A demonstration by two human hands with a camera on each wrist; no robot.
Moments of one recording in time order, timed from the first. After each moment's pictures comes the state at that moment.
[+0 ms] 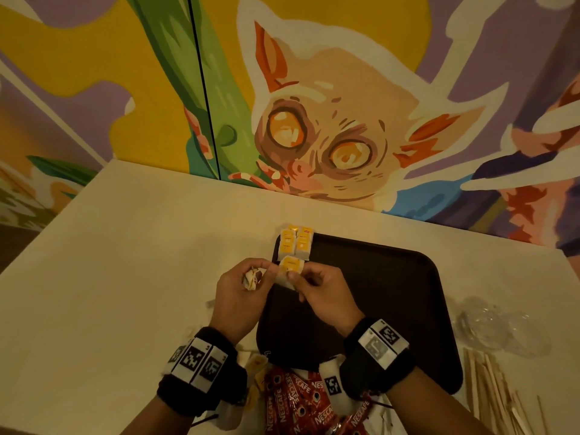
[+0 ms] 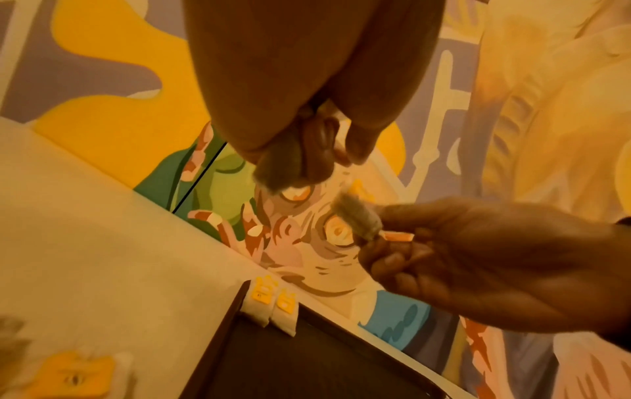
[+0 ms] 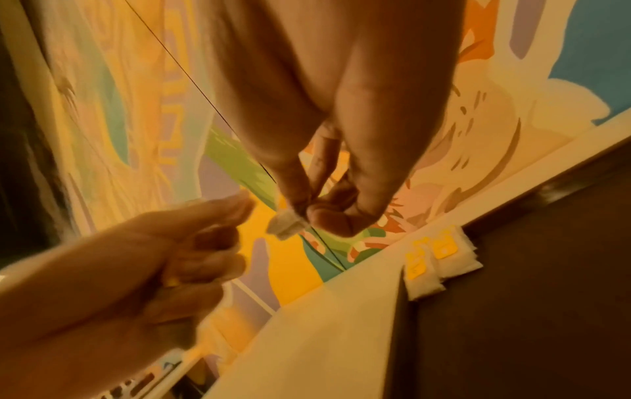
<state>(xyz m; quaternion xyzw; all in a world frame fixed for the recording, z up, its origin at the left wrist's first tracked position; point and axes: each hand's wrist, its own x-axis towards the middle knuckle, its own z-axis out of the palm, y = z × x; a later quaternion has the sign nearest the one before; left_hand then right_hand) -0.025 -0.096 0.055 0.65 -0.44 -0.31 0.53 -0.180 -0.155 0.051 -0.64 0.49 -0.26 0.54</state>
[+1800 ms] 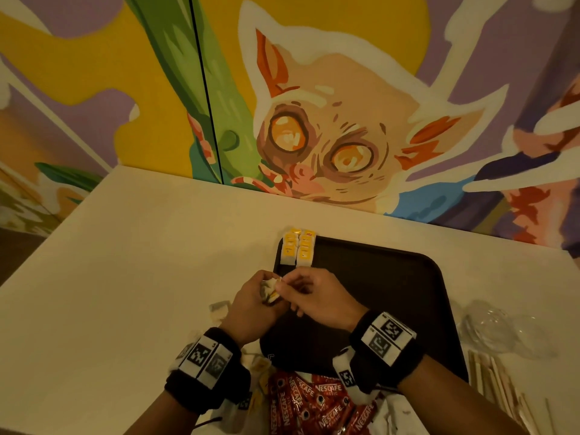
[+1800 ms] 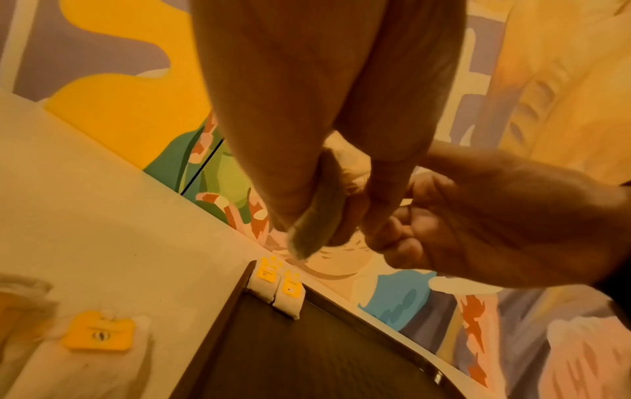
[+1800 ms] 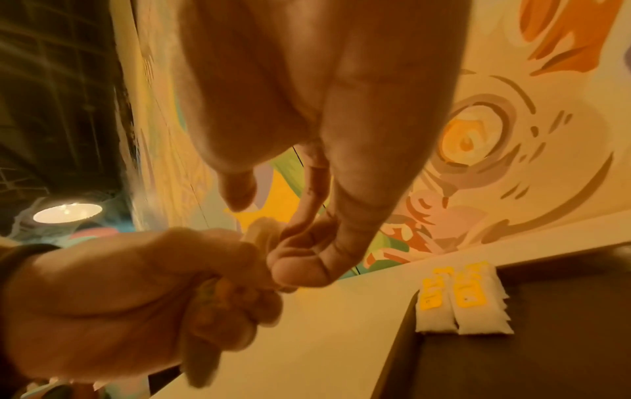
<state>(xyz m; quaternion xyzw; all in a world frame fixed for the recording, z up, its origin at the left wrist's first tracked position) -0.023 -0.097 0.036 0.65 -0.47 -0.46 0.38 -0.175 -0.158 0.061 -0.68 0.43 -0.16 0.57</state>
